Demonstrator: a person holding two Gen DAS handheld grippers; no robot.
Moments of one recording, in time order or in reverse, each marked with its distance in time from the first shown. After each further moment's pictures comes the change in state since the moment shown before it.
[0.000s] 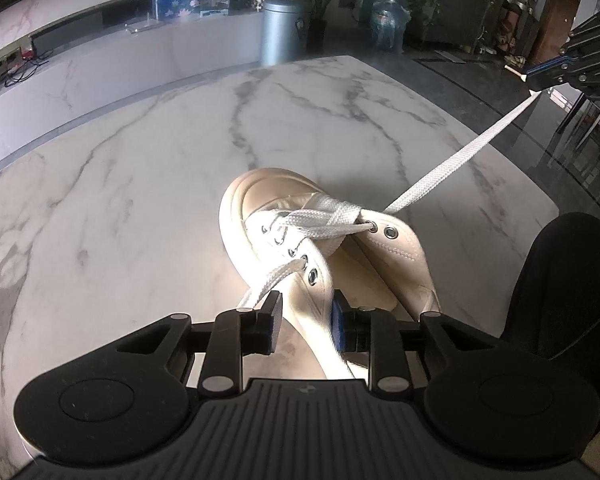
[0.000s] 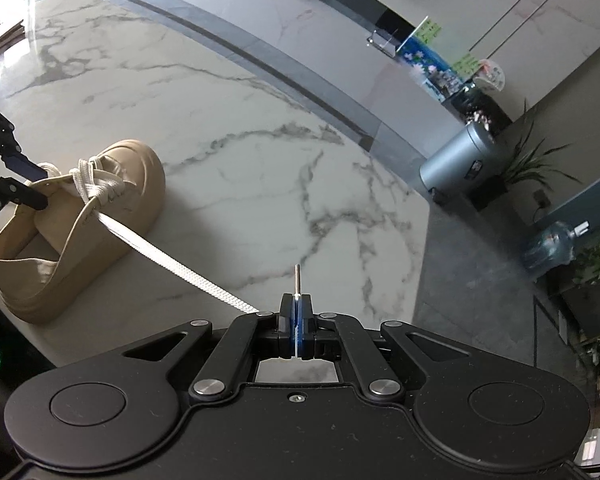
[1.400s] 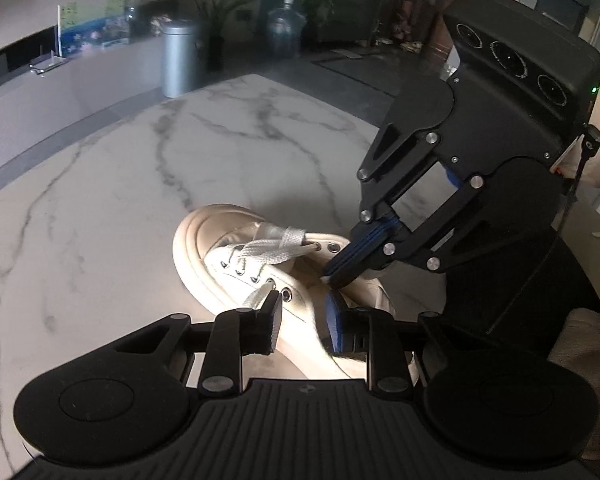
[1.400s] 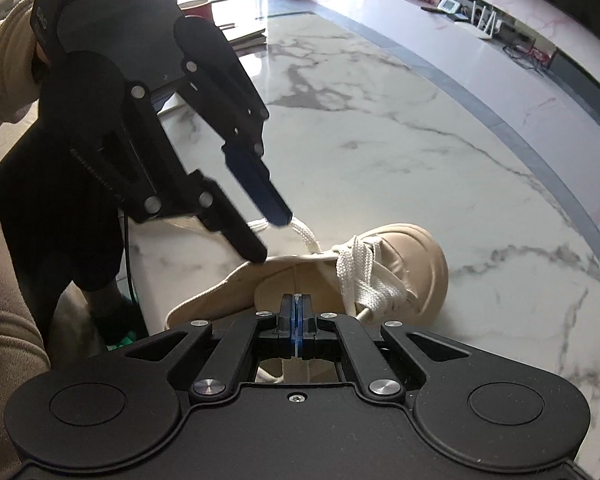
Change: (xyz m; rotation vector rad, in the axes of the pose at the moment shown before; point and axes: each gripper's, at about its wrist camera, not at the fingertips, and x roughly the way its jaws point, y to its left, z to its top) left arm -0.010 0.018 0.013 0.208 -0.025 -0.273; right arm 0.056 0.115 0.044 -0.316 -0.205 0.656
